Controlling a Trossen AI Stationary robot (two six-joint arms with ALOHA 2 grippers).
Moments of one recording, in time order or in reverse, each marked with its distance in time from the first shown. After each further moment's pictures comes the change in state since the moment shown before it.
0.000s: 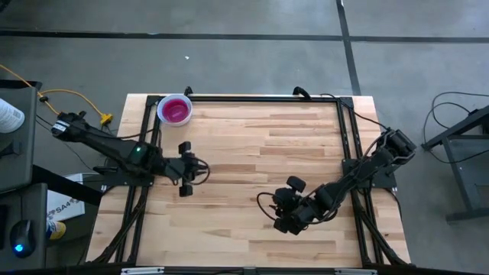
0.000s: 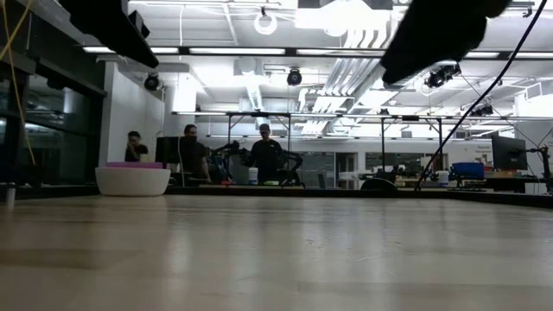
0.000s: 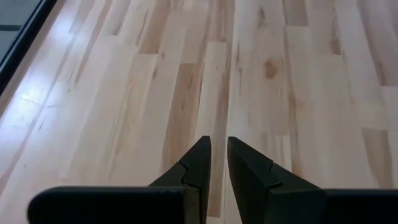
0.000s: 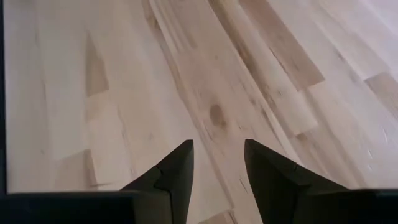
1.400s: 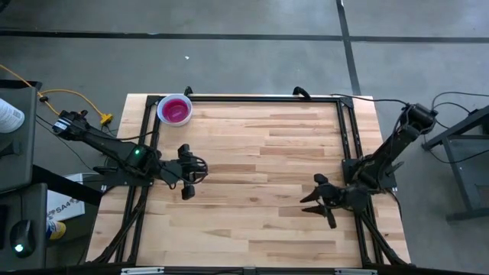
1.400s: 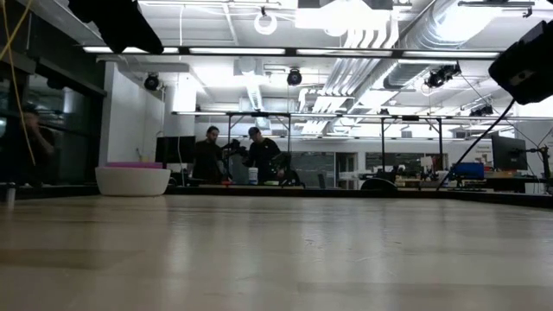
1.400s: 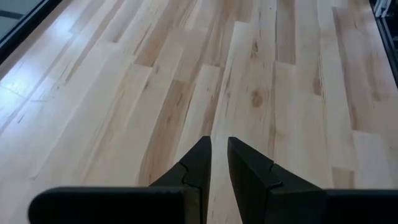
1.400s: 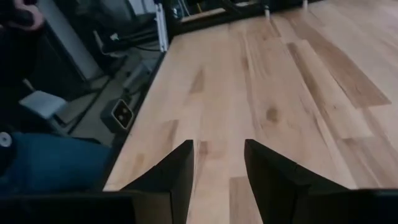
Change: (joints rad) left arm -0.055 0.001 -0.001 0.072 -0.057 -0.169; right arm 0.251 -0.645 -0.855 0.832 0.046 -0.294
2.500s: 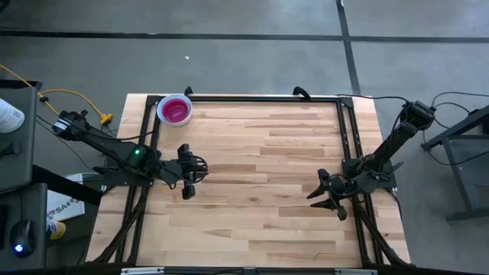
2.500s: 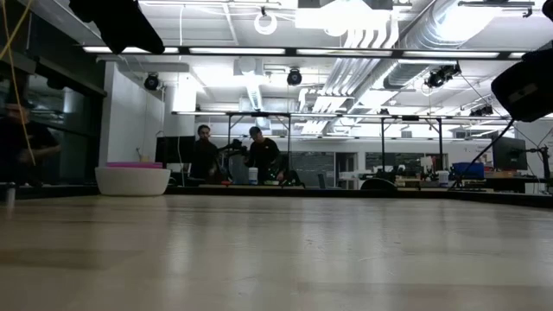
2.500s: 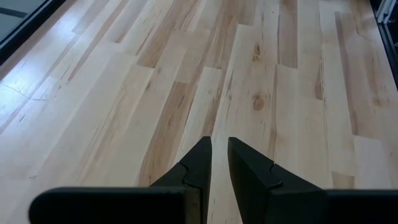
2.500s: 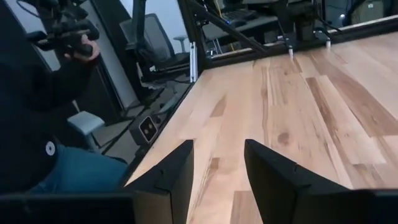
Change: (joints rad) left arm 0.000 0.000 0.000 0.004 -0.009 -0.018; right arm -0.001 -0.196 -0.299 0.398 -0.077 -0.190
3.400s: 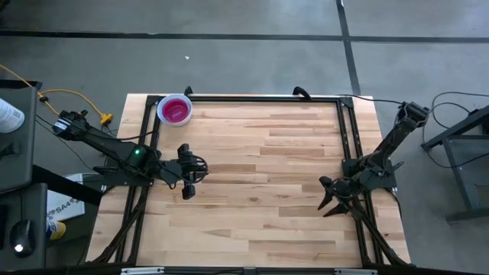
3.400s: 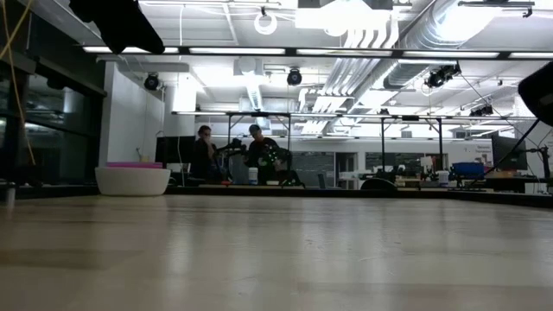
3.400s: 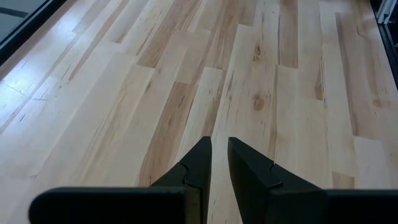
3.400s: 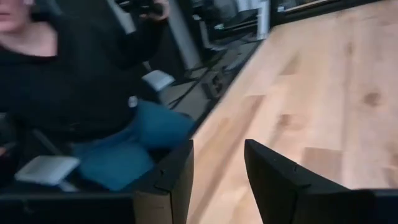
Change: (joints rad) left arm 0.000 0.000 0.000 0.000 -0.002 -0.002; right arm 0.001 -0.309 -0.002 -0.371 -0.318 0.066
